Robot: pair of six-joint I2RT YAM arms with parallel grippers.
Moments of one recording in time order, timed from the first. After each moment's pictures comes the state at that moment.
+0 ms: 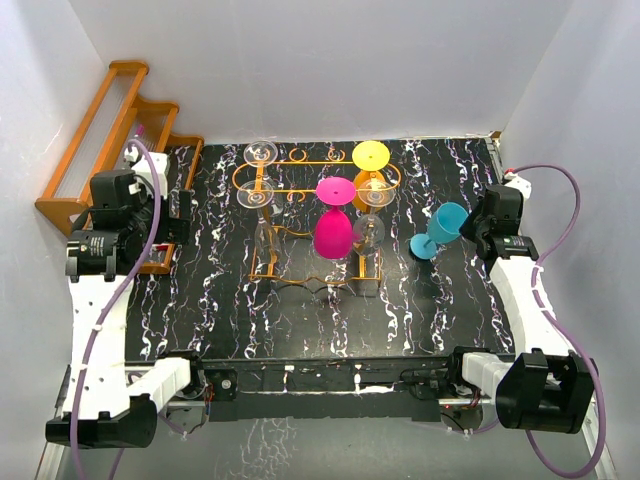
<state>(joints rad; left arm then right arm) 0.01 1.02 1.42 -1.08 -0.03 0.16 -0.11 1.09 0.86 -0.40 0.15 0.40</state>
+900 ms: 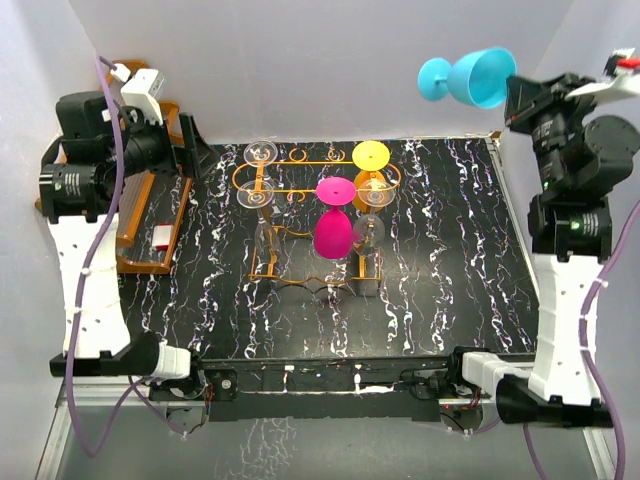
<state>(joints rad) 0.02 1.36 2.04 -1.15 0.48 0.01 -0.10 1.07 1.58 -0.23 -0.09 0.39</state>
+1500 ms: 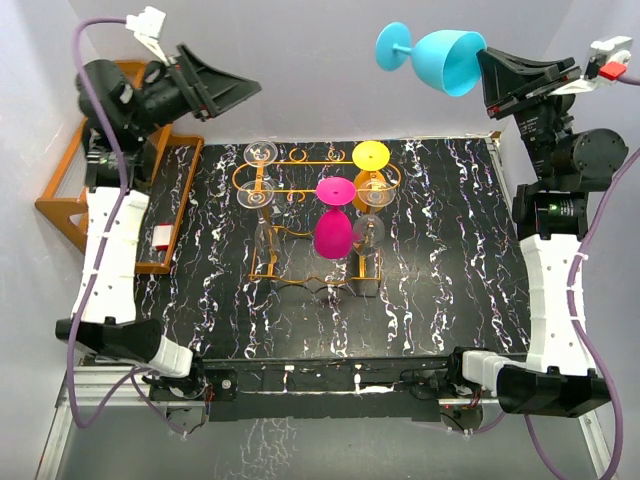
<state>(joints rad) -0.06 1.45 1.93 -0.24 0.88 -0.83 -0.09 1.17 1.52 0.30 -0.47 0.45</state>
